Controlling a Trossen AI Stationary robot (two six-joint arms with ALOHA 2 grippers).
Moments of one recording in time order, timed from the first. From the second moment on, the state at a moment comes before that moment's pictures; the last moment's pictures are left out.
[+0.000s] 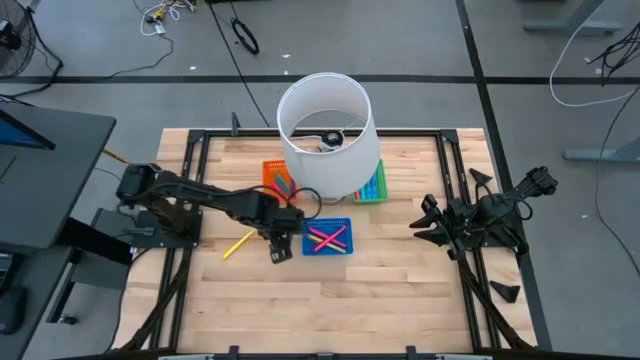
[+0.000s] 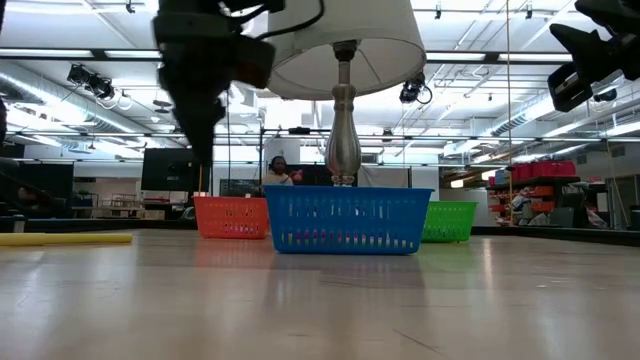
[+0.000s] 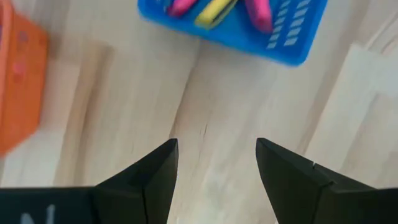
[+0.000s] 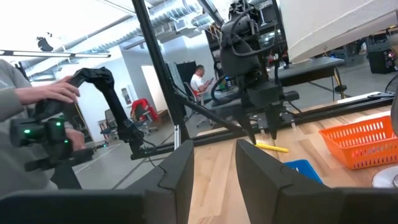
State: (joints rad) left arm -0.14 1.64 1.20 -0.85 -0.02 -0.47; right arm 0.51 0.01 0.02 0.17 0.28 0.25
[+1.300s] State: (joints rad) left arm -0.03 1.21 0.64 -0.77 0.05 -0.62; right arm 0.51 0.01 0.02 0.17 0.28 0.25
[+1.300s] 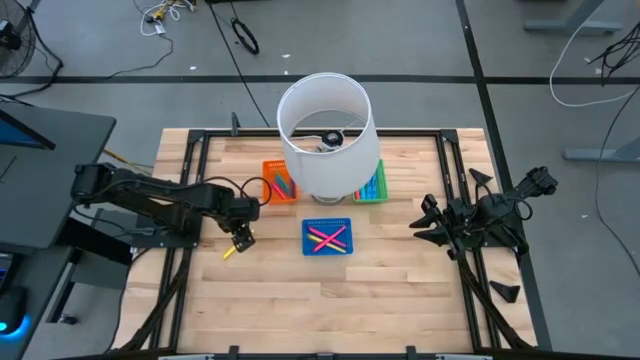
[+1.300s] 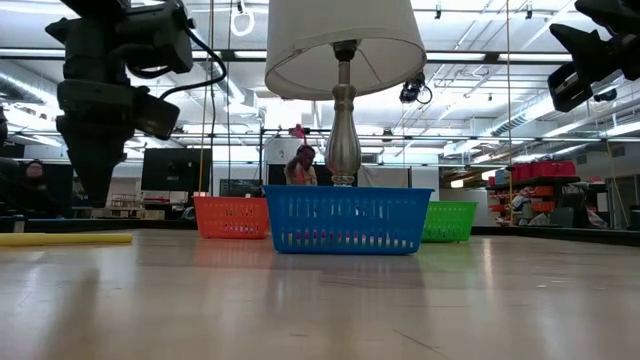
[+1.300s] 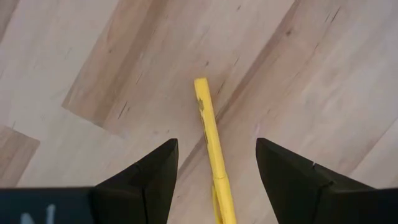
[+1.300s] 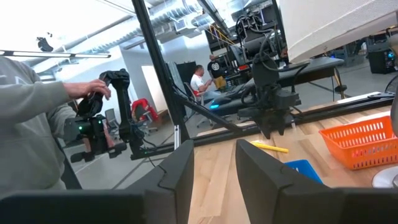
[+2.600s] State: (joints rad) left arm -0.16 1.34 0.55 -0.62 -0.02 -0.77; right arm 0.51 0.01 0.02 0.17 0.28 0.25
